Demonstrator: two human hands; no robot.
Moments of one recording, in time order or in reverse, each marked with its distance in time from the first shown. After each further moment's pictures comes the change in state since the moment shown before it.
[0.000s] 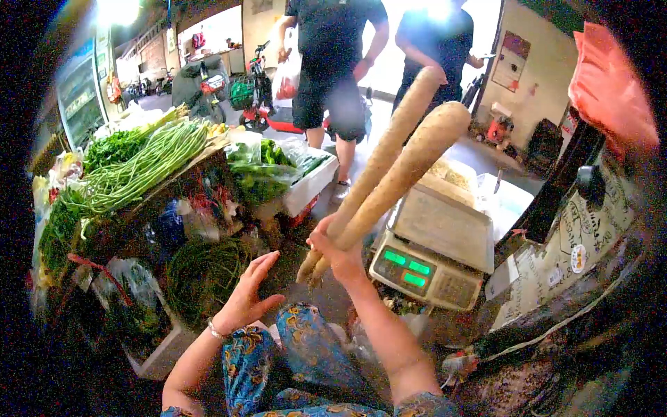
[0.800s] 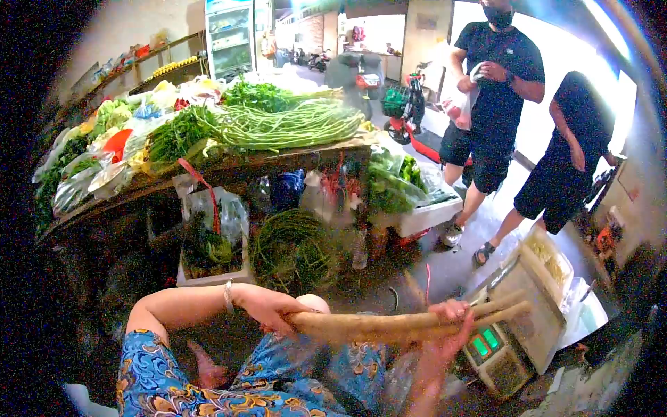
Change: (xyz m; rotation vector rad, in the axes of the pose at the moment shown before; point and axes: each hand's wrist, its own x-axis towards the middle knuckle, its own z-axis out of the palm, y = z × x) left_hand -0.092 0.031 -0.073 -0.454 -0.739 -0.522; right_hand -0.065 0.010 -0.047 1.298 0.121 0.207
